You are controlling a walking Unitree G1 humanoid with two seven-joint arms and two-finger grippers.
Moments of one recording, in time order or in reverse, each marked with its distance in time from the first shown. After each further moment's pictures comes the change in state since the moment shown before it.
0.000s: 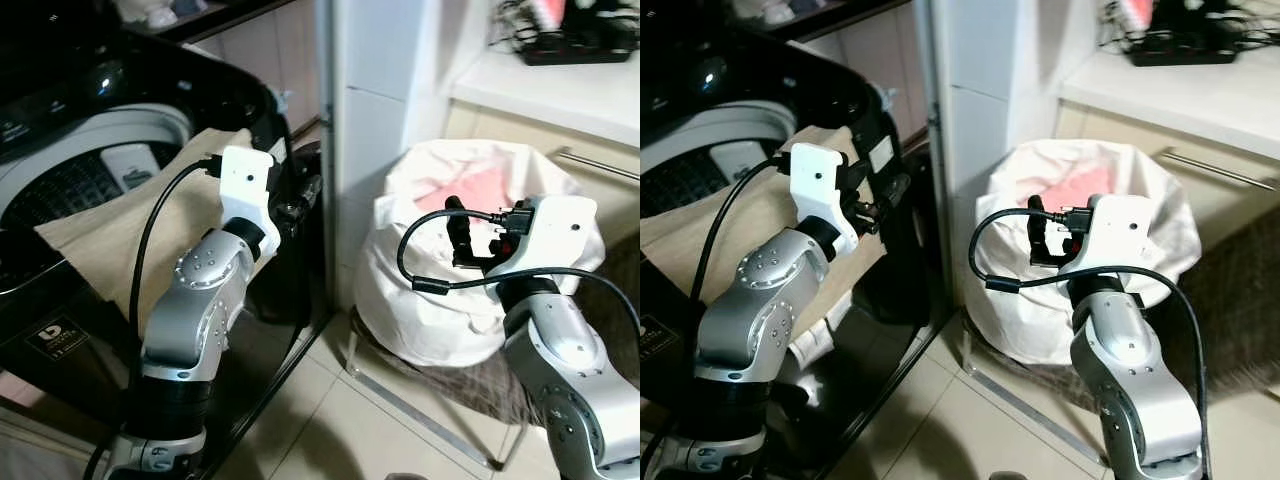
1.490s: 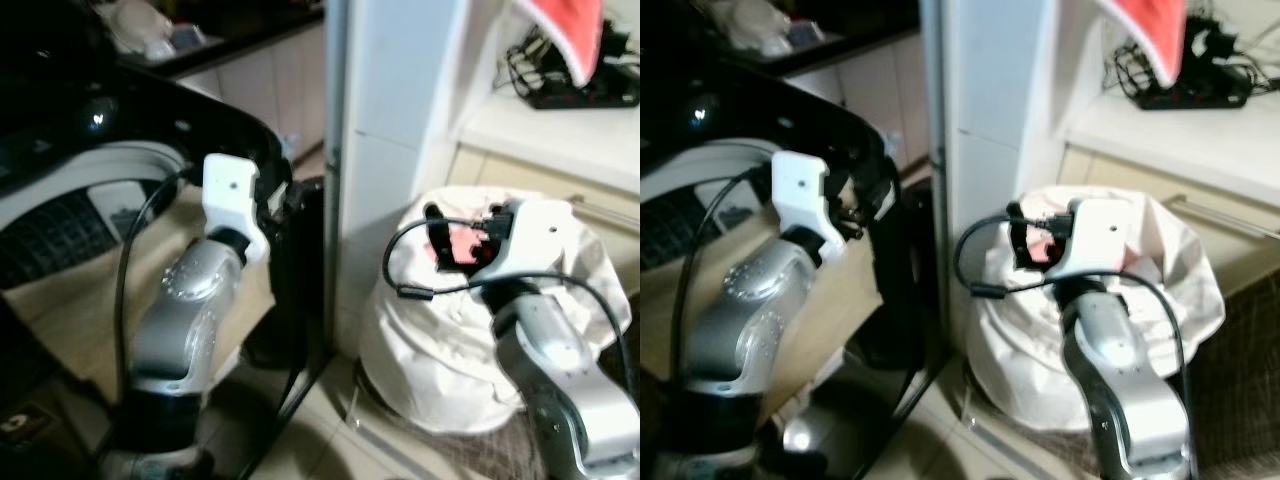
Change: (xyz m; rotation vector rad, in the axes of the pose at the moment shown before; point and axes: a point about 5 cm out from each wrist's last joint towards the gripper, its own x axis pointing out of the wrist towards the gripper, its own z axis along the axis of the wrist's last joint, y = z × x) left arm -0.005 -0.008 -0.009 -0.022 0.021 0.023; right arm 0.001 0.002 -0.007 0.001 0.023 0.063
